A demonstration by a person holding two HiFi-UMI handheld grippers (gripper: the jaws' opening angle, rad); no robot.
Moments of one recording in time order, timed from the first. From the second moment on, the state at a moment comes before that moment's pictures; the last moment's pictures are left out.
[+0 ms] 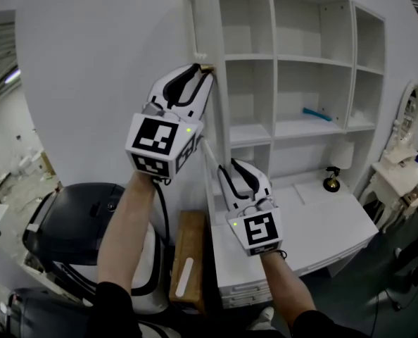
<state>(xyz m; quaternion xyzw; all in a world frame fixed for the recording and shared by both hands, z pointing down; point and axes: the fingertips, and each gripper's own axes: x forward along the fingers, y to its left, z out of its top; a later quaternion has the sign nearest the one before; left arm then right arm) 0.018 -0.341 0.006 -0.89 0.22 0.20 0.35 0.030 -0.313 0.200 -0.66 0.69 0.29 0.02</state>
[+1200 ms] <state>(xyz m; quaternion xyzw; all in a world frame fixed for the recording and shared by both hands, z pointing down) 0.169 -0.332 -0.002 -0.89 0.17 0.20 0.38 0.189 -0.316 0.201 -0.68 0.69 0.23 0.10</state>
